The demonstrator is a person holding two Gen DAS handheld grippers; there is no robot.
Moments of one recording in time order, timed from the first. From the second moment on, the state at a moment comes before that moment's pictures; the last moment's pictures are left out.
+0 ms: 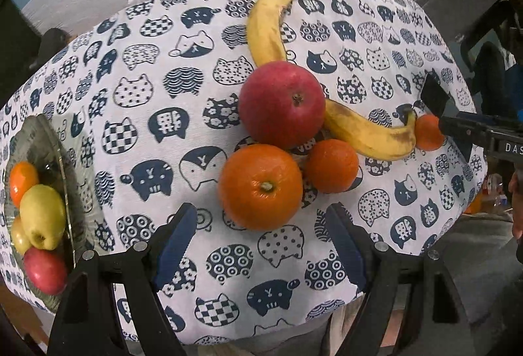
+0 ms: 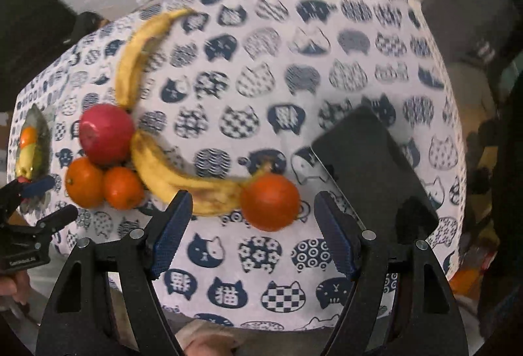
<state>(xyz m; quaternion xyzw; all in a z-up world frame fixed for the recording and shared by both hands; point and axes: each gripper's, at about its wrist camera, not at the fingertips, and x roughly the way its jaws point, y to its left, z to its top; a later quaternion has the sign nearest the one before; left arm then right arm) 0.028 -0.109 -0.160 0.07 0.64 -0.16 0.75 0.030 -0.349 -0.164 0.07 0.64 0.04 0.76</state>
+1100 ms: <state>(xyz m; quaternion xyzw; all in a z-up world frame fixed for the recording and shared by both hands) 0.044 -0.112 -0.203 0.09 0.64 -0.19 0.74 0.033 -0.356 -0.199 0.09 0.65 0.05 0.75</state>
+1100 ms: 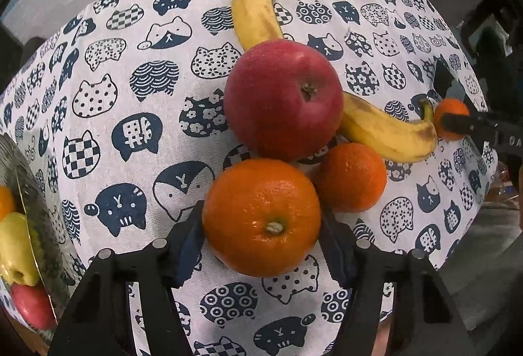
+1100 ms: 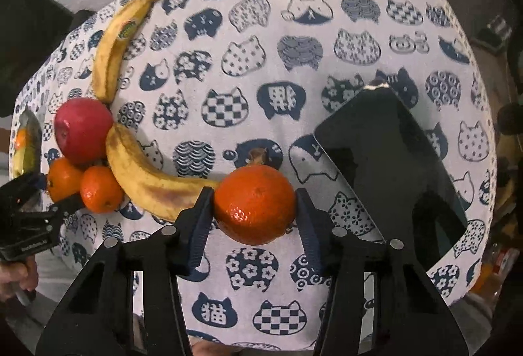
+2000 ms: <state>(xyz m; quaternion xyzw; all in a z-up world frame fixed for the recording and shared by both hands) 0.025 -0.051 -0.130 0.05 0.58 -0.14 0.80 0.045 -0.234 -0.103 0.03 0.53 0.18 0.83</state>
